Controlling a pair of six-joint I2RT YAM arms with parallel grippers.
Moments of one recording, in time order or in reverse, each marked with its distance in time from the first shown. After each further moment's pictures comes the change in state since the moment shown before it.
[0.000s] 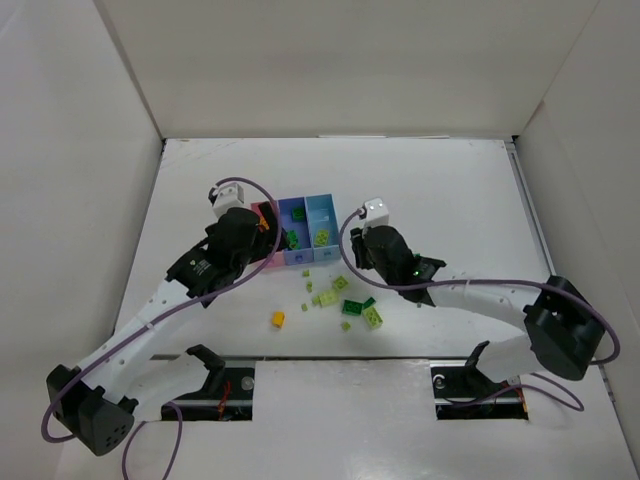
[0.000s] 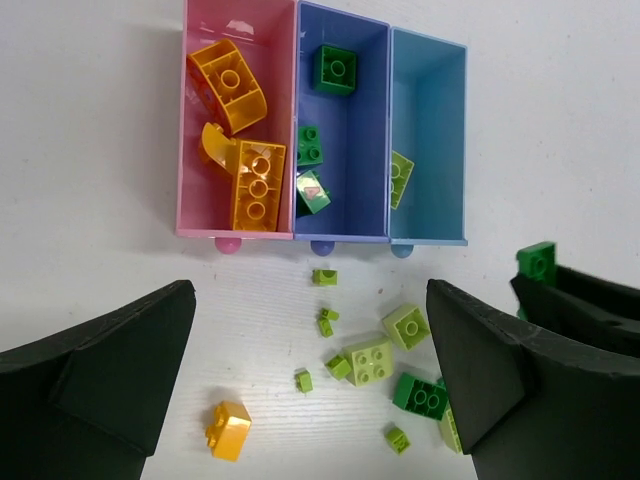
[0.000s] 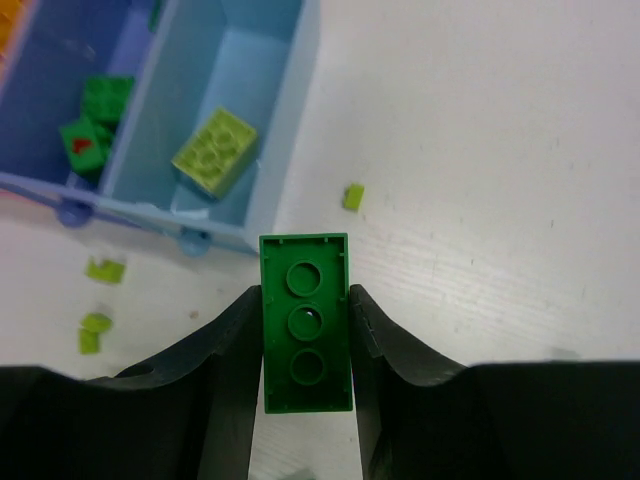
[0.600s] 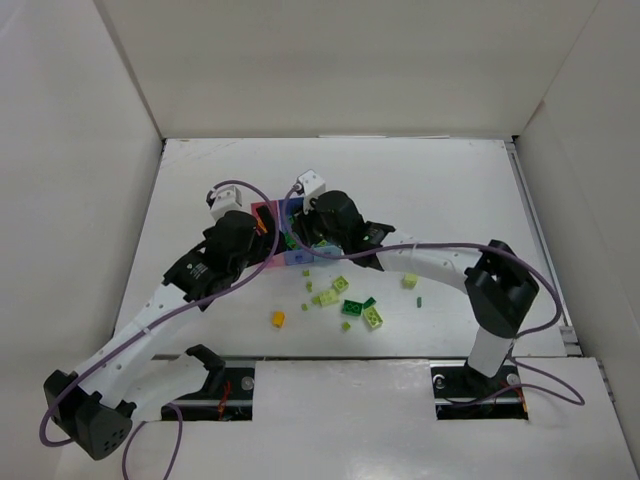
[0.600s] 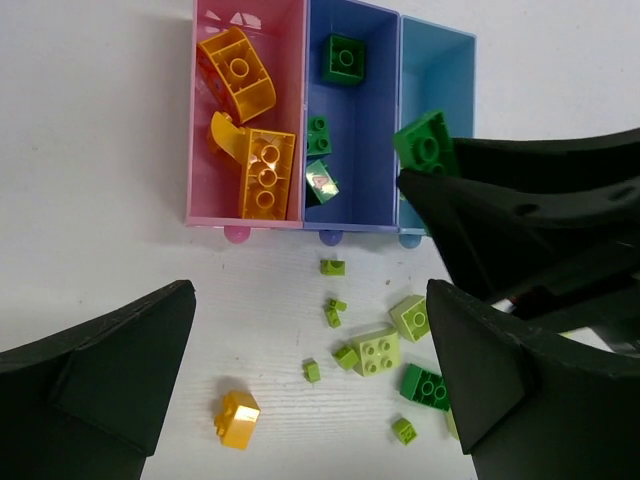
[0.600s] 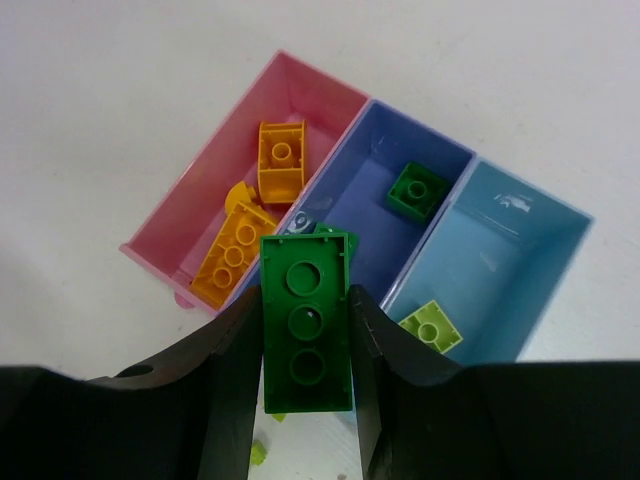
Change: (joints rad) left arm 0.000 -0.026 -0.014 -0.024 0.007 0.000; right arm 0.033 0.344 0.515 -0.013 -0.292 -0.146
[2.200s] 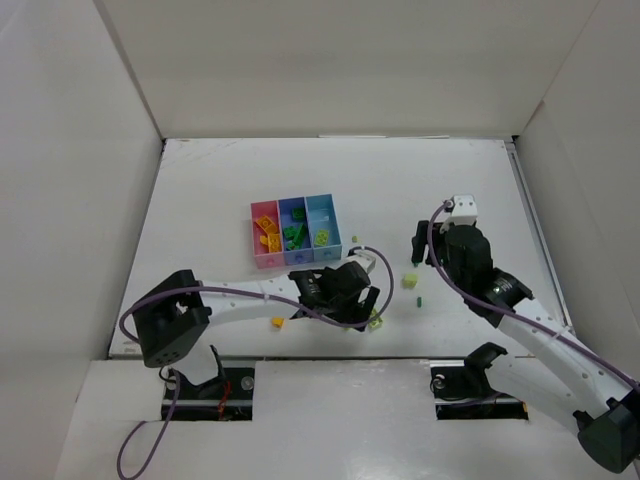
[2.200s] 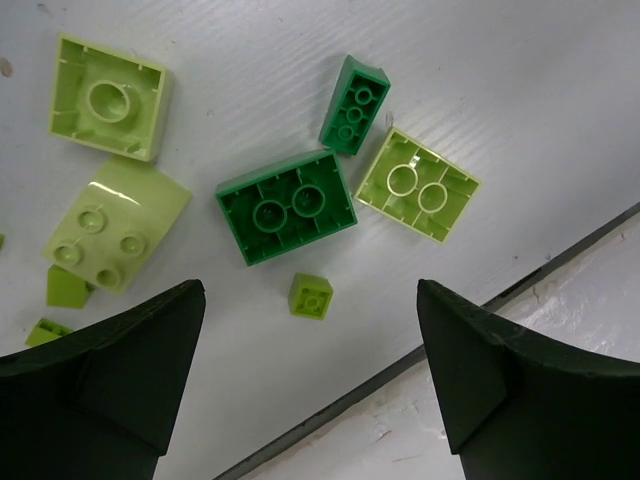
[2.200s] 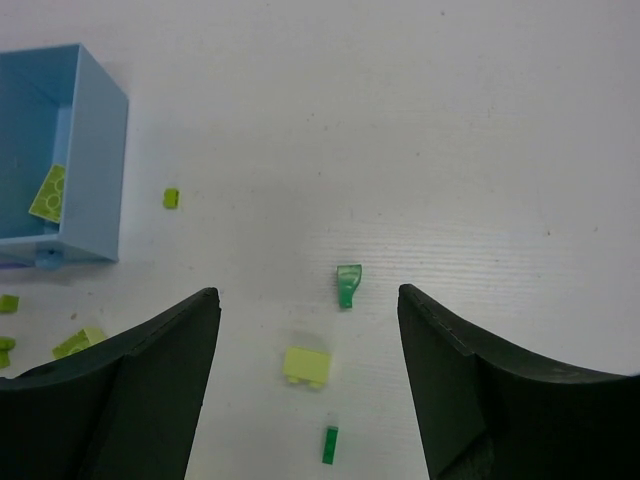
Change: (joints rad) left arm -0.544 0.605 0.032 0.234 0.235 0.165; right arm -0.336 -0.922 -0.594 -0.371 0.258 0.162
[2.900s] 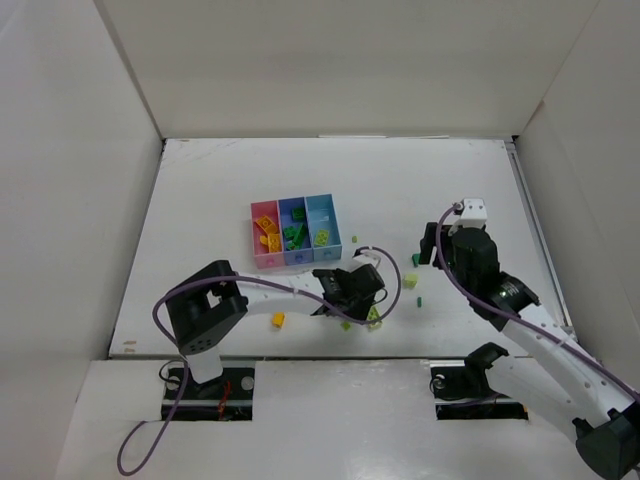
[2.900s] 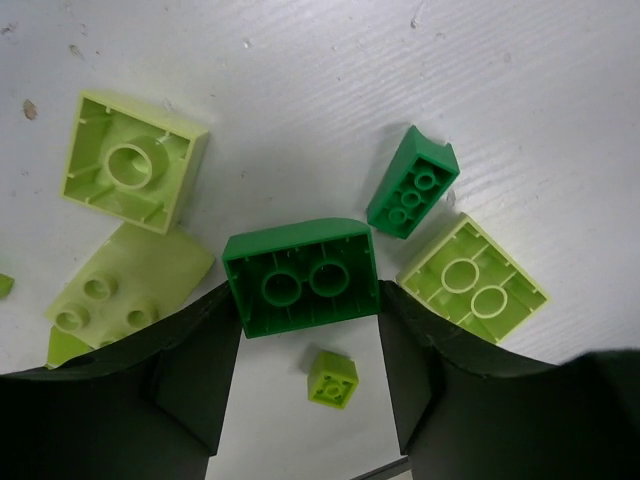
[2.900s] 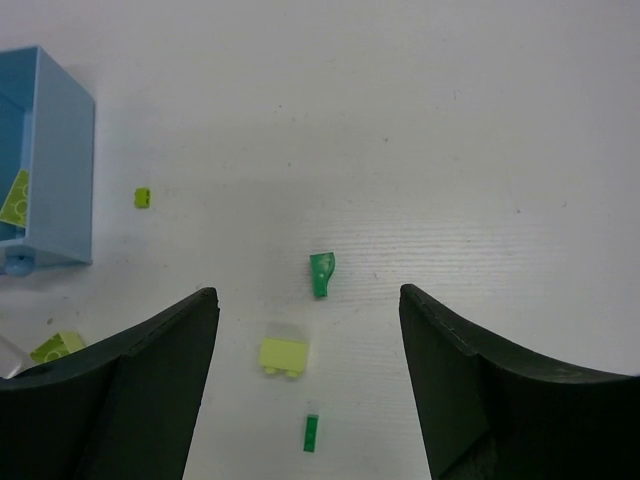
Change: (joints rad) left arm -0.014 0.185 0.095 -0.014 -0.119 -0.040; right arm -0.042 -0.046 -0.016 -0.055 0.006 0.015
